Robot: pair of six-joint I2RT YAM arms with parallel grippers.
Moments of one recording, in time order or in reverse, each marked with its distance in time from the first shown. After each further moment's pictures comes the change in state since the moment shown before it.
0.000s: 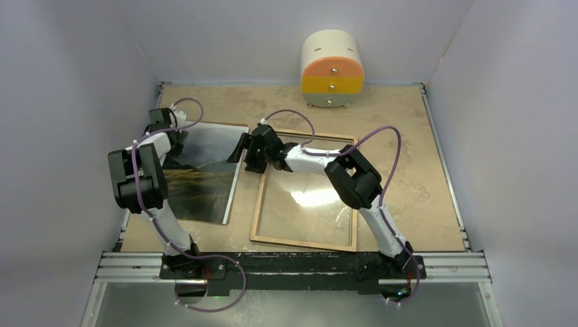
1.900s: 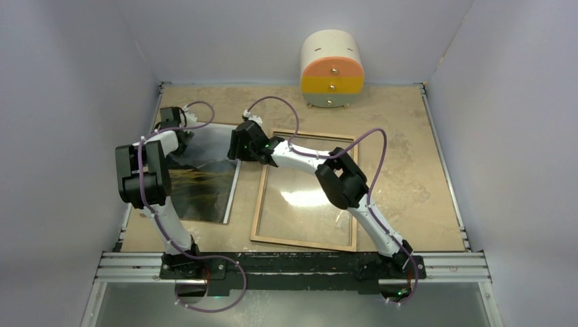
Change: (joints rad) left arm -0.066 0.049 0.024 -0.017 -0.056 0.115; right arm 0.046 0.148 0.335 -0.222 0.252 -0.320
